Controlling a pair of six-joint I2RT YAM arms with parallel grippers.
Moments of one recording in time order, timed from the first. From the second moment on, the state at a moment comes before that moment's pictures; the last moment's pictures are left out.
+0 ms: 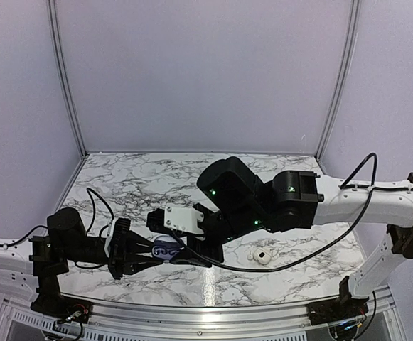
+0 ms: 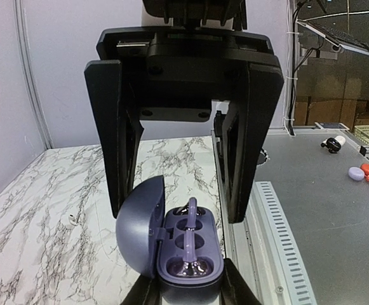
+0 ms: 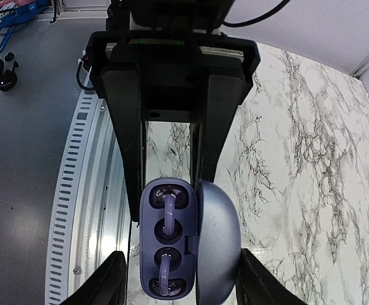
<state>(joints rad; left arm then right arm) -1.08 0.85 0.31 0.48 0.44 0.10 1.34 1.58 1.45 -0.59 -0.15 -0.30</state>
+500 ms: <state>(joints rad) -1.09 0.86 0.32 0.47 0.40 0.04 1.38 1.57 1.45 -0.60 -0.10 -0.35</state>
